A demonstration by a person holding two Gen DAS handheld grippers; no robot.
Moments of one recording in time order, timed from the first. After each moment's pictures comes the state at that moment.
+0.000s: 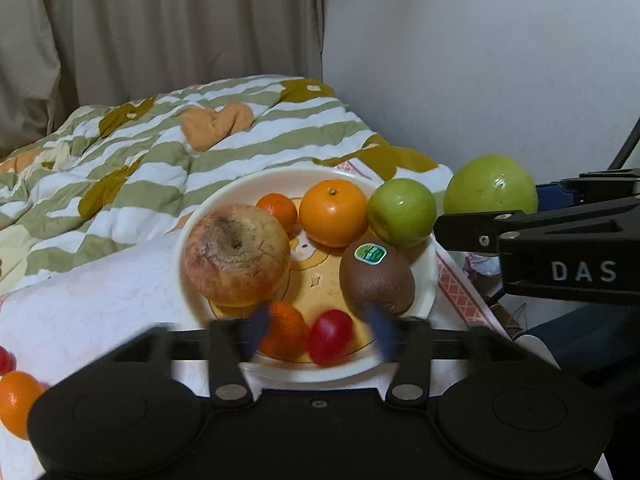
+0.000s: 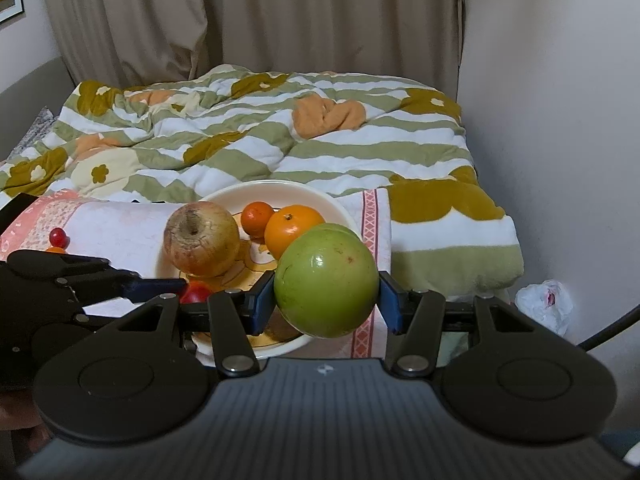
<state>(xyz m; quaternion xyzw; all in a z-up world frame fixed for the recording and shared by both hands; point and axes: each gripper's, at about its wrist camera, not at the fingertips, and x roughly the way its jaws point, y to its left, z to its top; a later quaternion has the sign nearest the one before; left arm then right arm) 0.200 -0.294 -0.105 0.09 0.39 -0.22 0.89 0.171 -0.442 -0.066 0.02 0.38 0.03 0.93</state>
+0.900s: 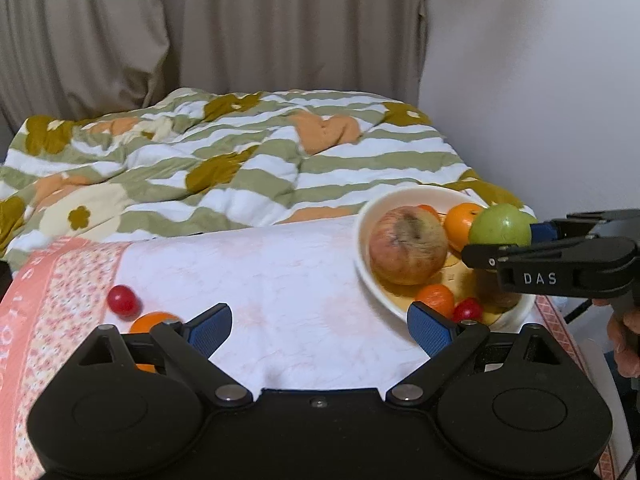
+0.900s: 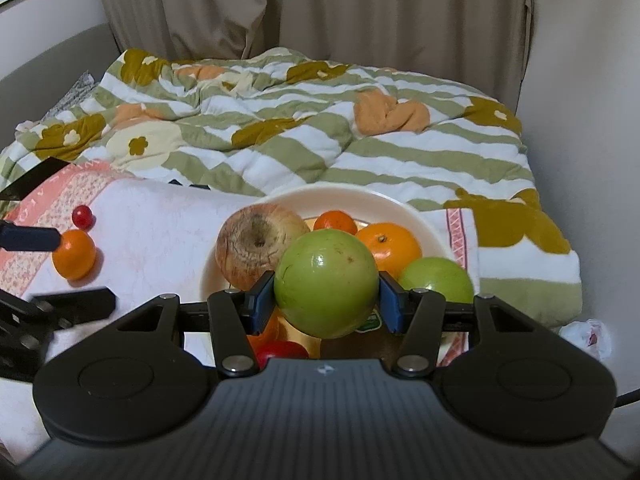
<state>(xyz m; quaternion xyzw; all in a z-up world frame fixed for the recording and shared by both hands) 0.181 -0.188 -0.074 0.04 0.39 -0.10 0.92 0.216 -0.381 -0.093 -0.02 0.38 0.11 0.92</state>
